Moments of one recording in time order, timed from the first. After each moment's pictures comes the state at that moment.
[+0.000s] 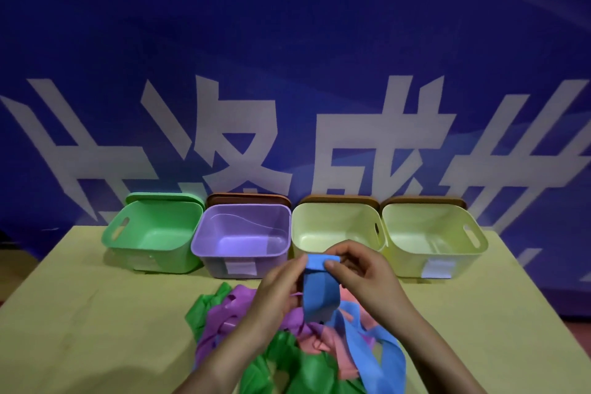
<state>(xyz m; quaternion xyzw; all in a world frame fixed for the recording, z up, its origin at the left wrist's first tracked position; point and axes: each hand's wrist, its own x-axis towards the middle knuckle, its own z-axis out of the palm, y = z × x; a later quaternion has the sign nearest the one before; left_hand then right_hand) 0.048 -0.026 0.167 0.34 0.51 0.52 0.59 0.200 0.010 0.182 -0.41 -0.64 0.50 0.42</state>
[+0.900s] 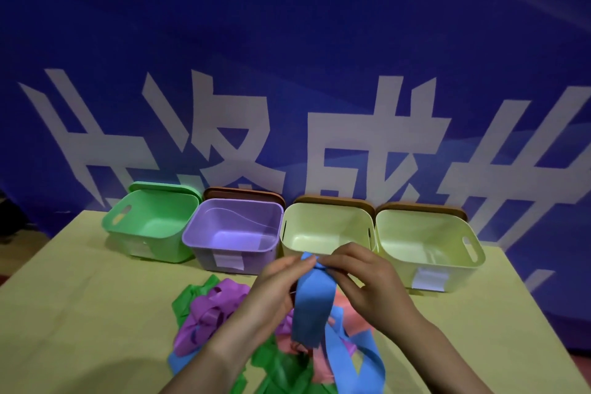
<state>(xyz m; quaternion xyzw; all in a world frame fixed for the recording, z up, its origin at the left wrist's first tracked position) 0.101 -0.014 0.164 0.28 0.47 0.56 0.63 0.264 0.037 0.156 -0.25 -0.86 0.17 0.42</state>
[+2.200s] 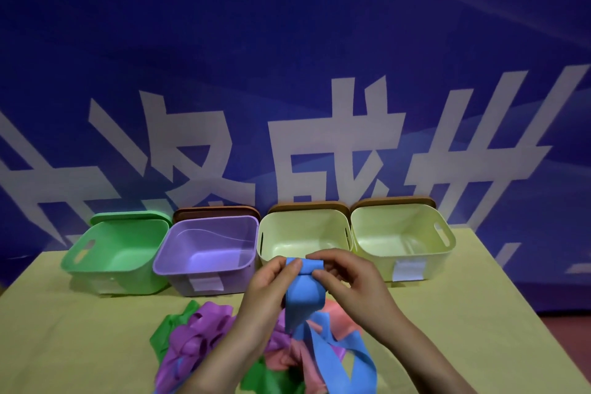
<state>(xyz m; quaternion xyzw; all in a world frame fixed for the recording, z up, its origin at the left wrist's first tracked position) 0.119 0.002 0.156 0.36 0.51 0.55 0.56 0.273 0.027 0.159 -0.41 -0.70 0.40 0.43</state>
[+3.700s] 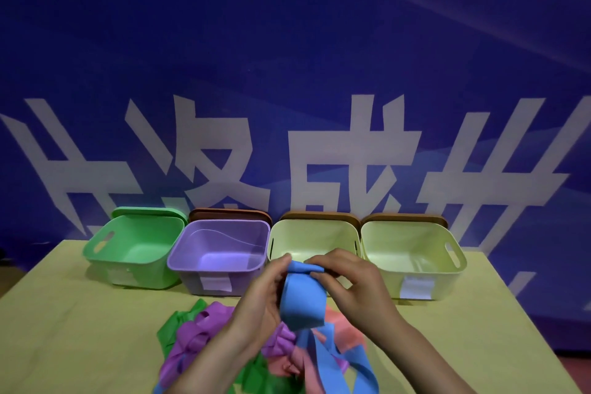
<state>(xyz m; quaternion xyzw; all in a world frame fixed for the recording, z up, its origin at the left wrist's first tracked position) 0.110 -0.016 0.180 0.27 0.45 0.57 0.63 0.263 0.034 0.165 -0.31 -0.80 0.23 0.45</state>
